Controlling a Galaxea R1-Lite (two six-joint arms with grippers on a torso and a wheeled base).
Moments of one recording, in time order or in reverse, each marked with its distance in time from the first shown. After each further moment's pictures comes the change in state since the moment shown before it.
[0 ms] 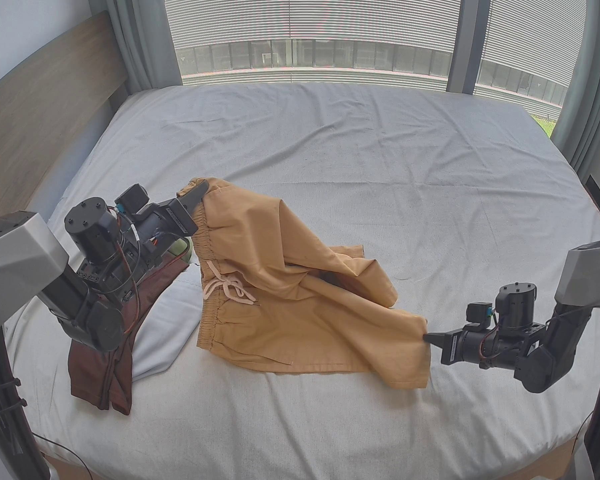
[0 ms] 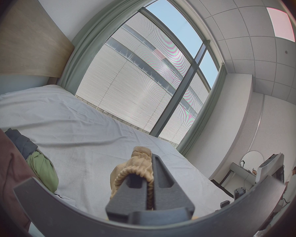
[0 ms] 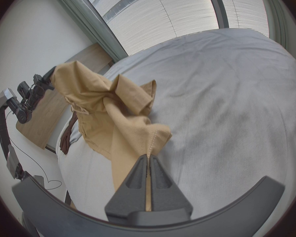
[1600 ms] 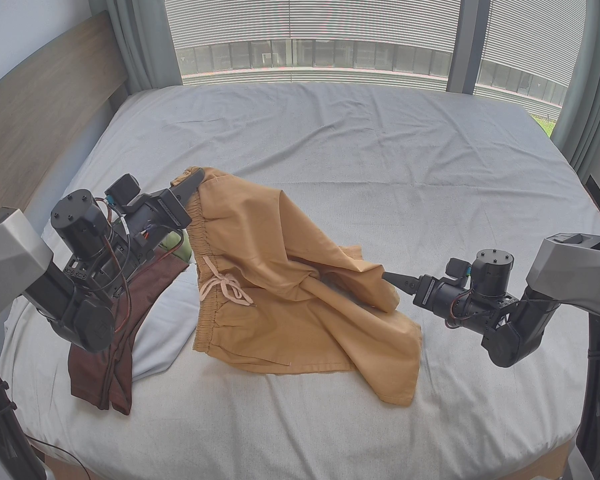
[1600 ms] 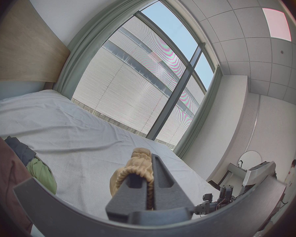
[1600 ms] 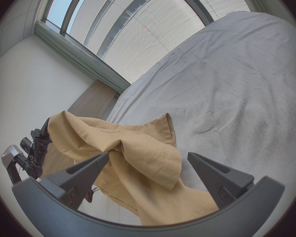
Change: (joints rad) left arm -0.008 -0.076 0.036 -0.002 -0.007 0.005; right arm 0.050 0.124 -0.339 -0.090 0.009 0.404
